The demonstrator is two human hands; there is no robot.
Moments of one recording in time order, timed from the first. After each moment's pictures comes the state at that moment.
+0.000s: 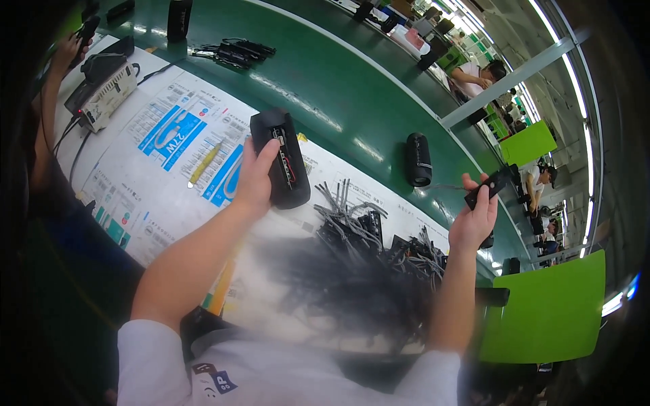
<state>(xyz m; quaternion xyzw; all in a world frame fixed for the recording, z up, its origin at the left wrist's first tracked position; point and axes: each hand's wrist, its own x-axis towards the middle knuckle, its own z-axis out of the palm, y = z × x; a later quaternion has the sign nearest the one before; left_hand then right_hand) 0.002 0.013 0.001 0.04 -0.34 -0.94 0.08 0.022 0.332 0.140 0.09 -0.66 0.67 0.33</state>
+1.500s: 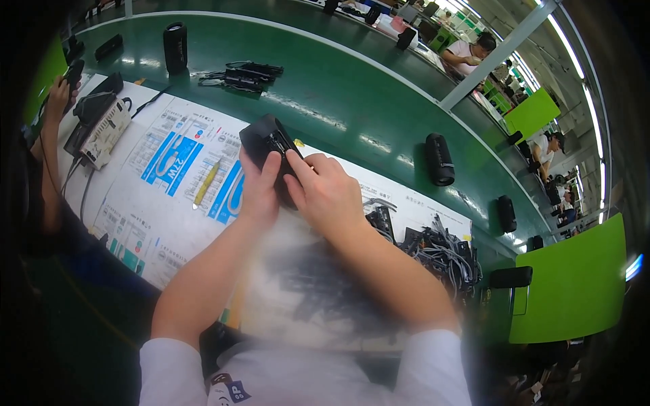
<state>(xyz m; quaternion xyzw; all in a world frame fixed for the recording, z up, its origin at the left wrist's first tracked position) 0.007 0.017 0.015 -0.03 -0.36 -0.92 0.13 0.022 0.131 0.083 0.31 -0.90 0.14 0.27</state>
